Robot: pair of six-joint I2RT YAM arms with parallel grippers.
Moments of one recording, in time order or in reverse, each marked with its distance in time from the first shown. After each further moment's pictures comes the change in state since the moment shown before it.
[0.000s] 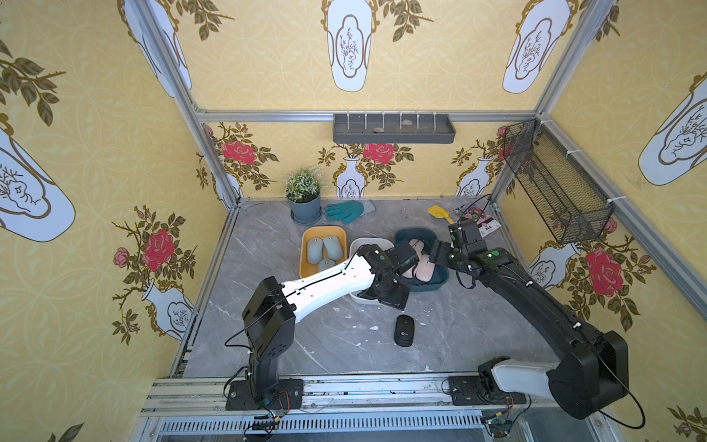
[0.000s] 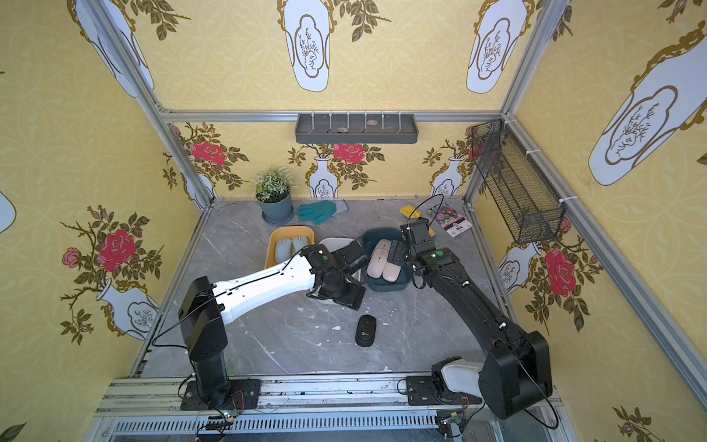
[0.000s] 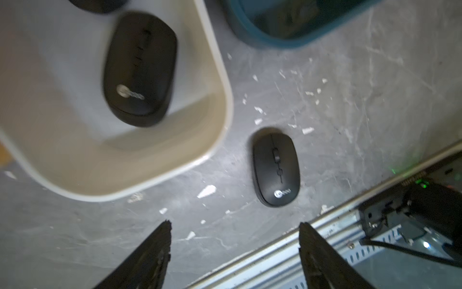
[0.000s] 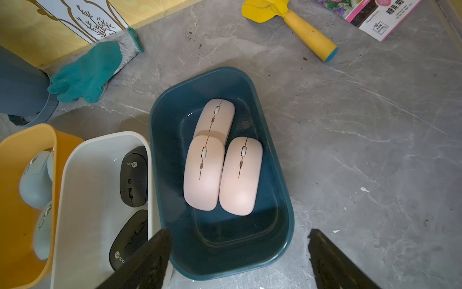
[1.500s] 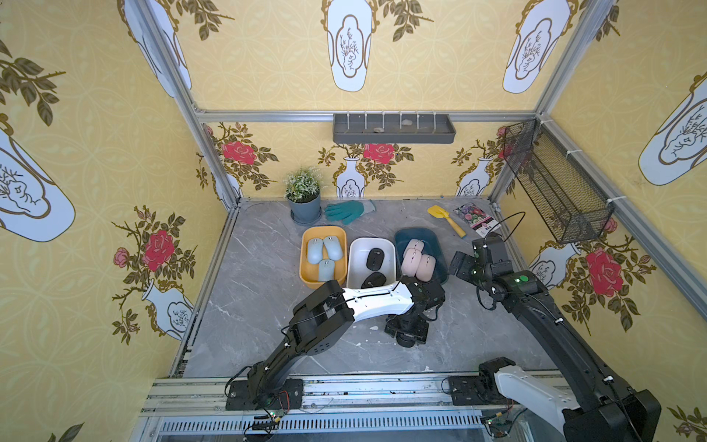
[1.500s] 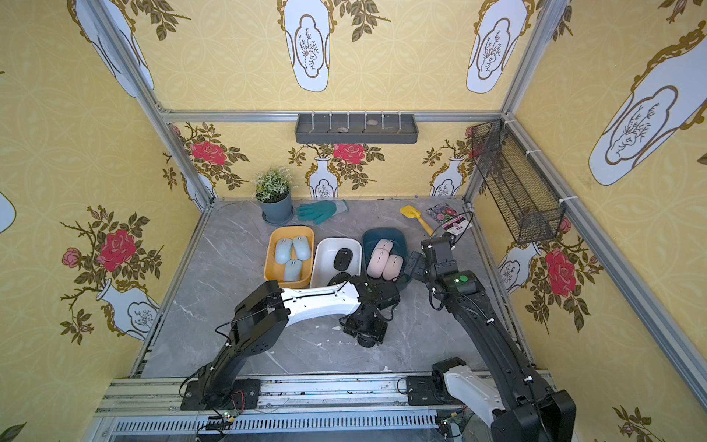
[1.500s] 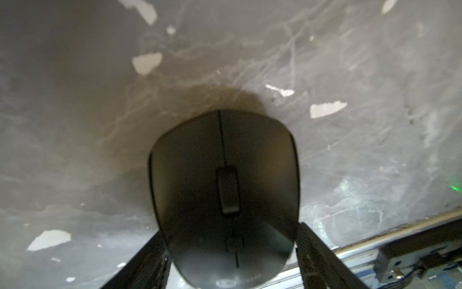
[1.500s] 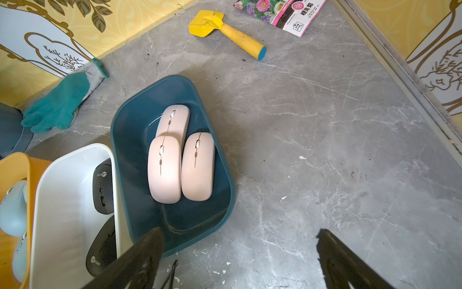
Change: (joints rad) left arm -0.130 0.332 0.073 0.067 0.127 -0.186; right arm -0.079 -0.256 -0.129 -0.113 0.065 0.062
